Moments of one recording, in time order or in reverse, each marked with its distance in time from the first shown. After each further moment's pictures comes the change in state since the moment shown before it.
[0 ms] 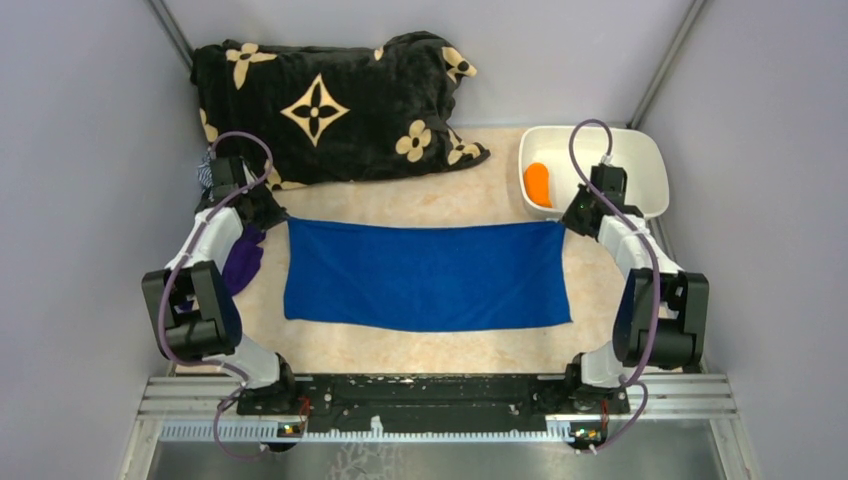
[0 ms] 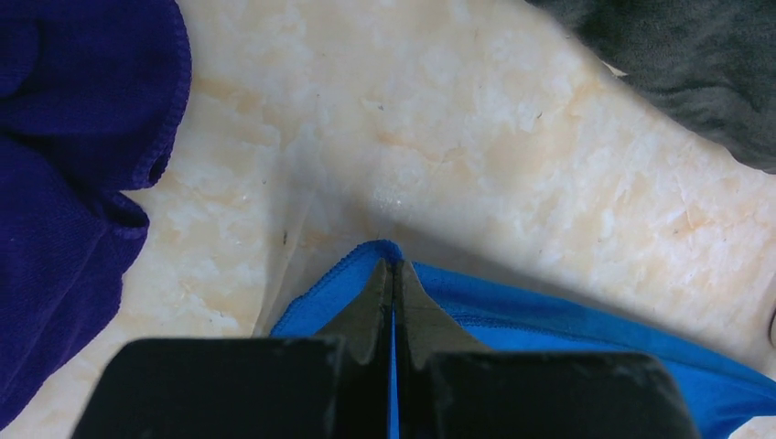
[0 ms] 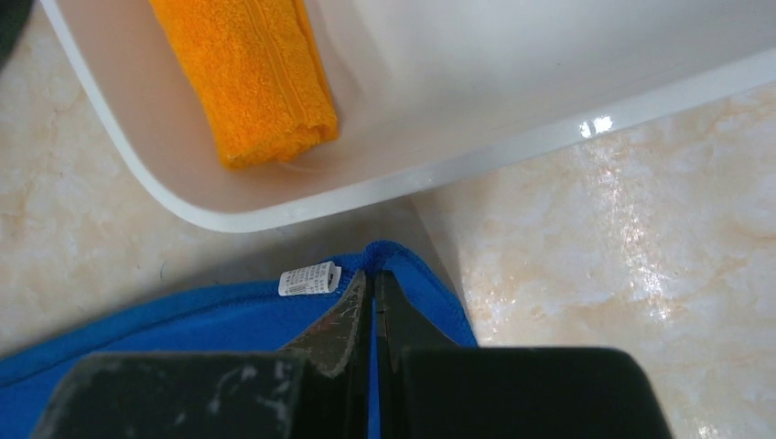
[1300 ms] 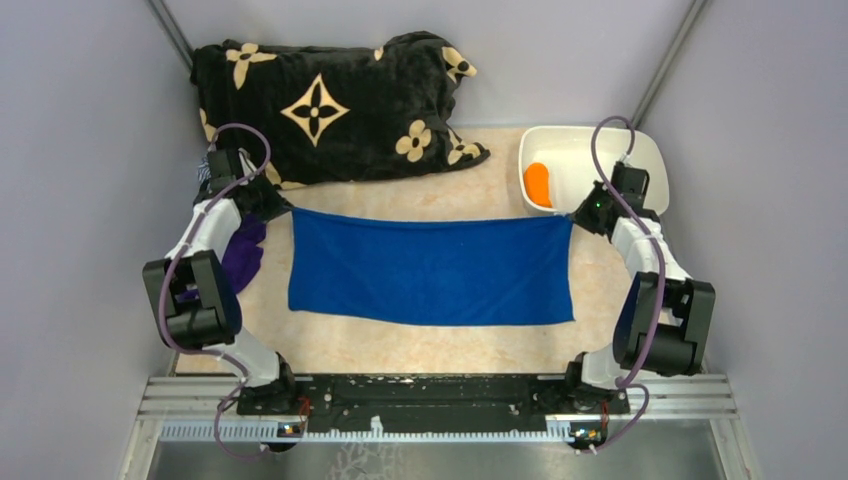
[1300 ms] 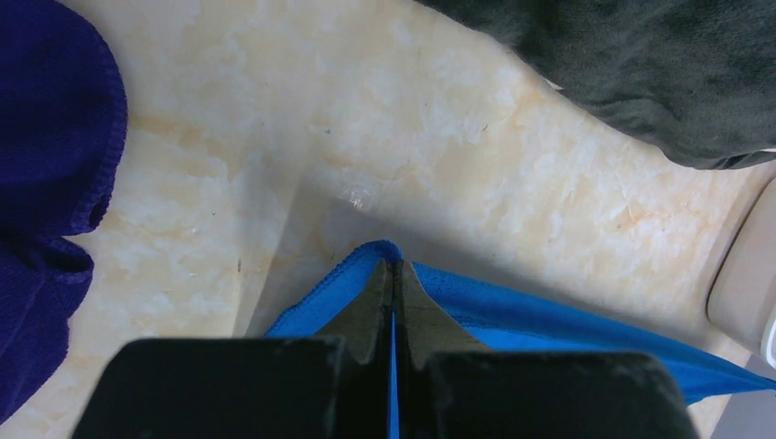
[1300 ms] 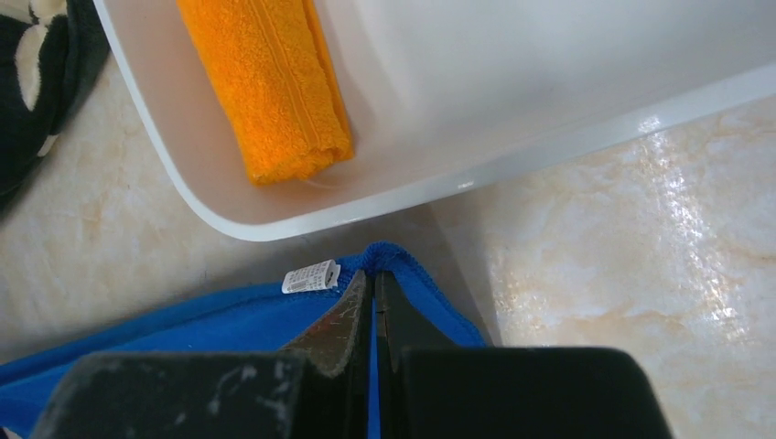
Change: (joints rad) left arm 0.011 0.062 0.075 0.005 0.105 -0.023; right arm -0.100 -0.035 -0.006 0.028 -0.153 0.011
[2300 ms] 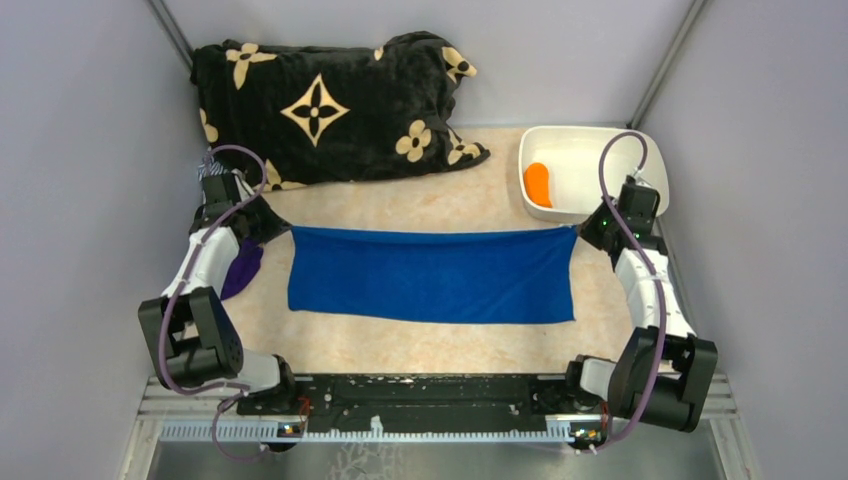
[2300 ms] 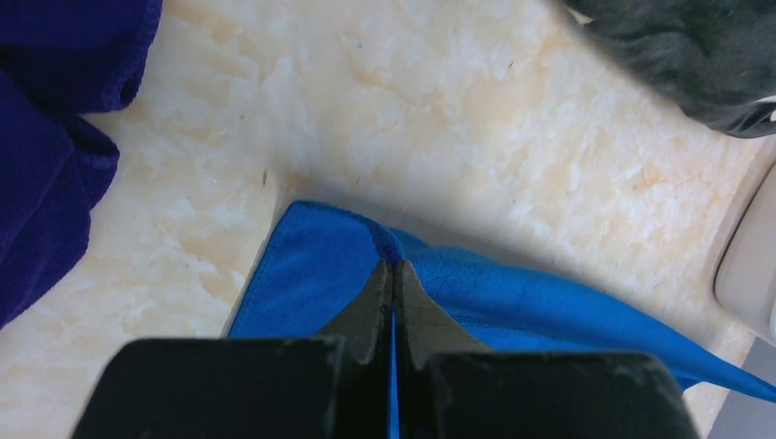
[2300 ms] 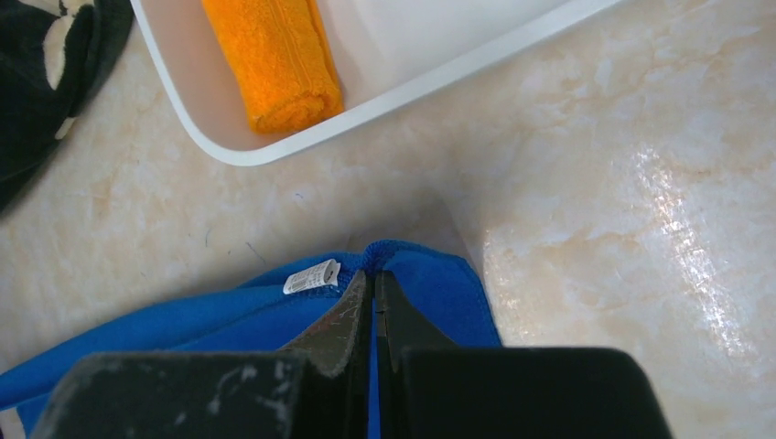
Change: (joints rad) left arm 0.021 -0.214 -0.202 0.009 -0.008 -0.009; right arm -0.031 -0.263 -0.146 -0.041 0.023 -0.001
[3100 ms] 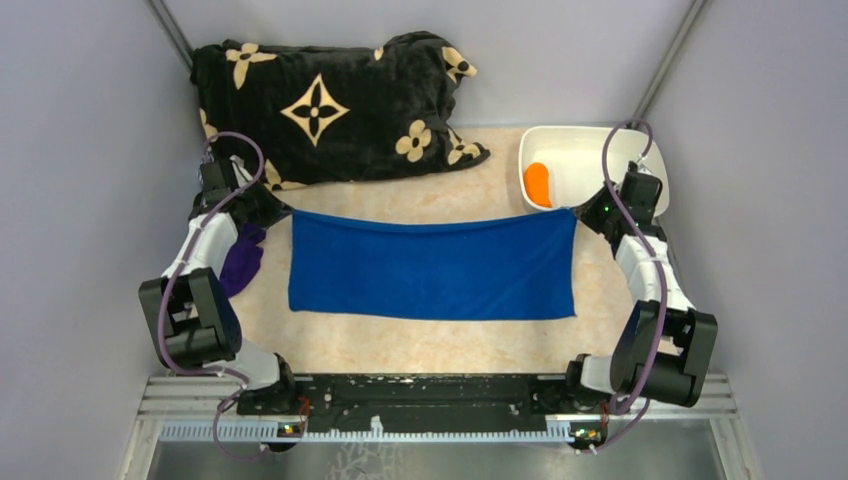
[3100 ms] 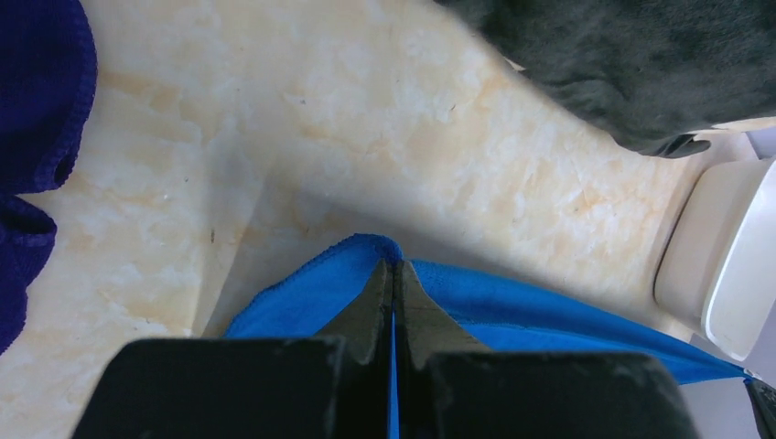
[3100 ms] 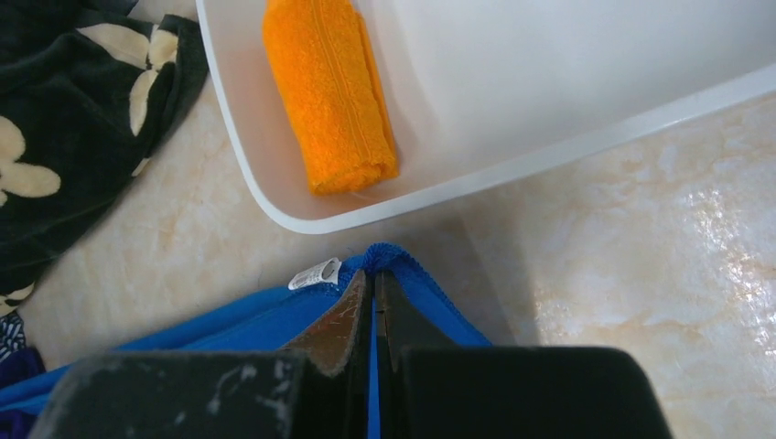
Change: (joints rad) left arm 0.007 0.099 0.080 0.048 0.074 -0.051; right arm -0.010 0.114 0.050 0.149 -0.081 0.052
